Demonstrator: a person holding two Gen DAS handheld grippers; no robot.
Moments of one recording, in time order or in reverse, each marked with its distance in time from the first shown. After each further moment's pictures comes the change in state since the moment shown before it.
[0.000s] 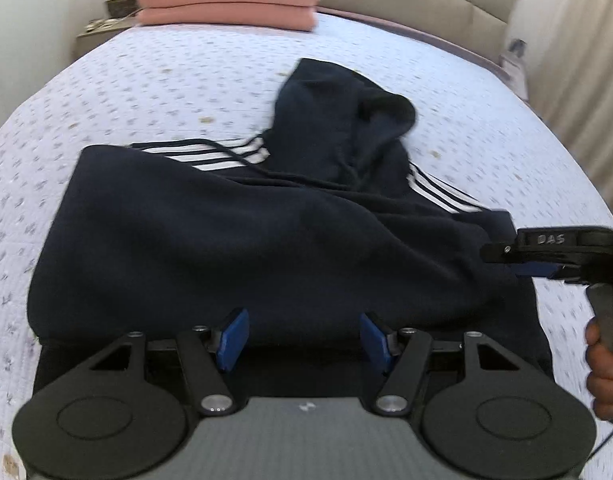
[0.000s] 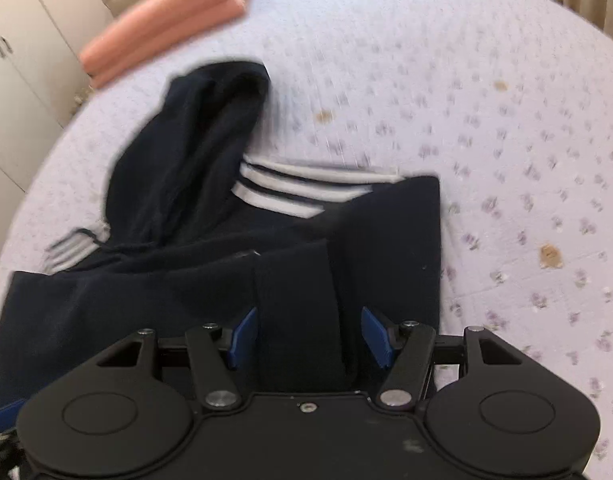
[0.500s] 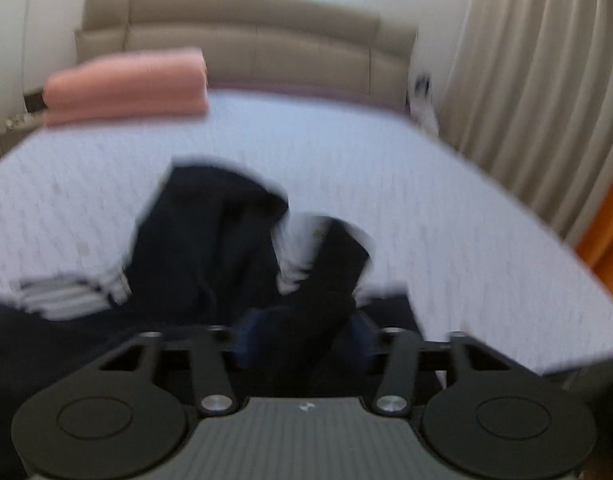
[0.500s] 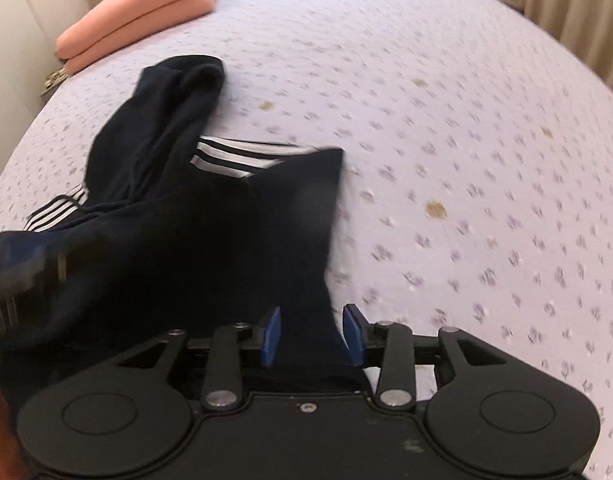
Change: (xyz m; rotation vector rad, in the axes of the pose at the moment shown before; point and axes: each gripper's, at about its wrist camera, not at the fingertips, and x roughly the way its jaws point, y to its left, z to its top) left arm 0.010 -0.106 0.026 0.208 -0.190 -0.176; right arm -0.089 -0.028 -0.043 0.000 -0.003 -0.136
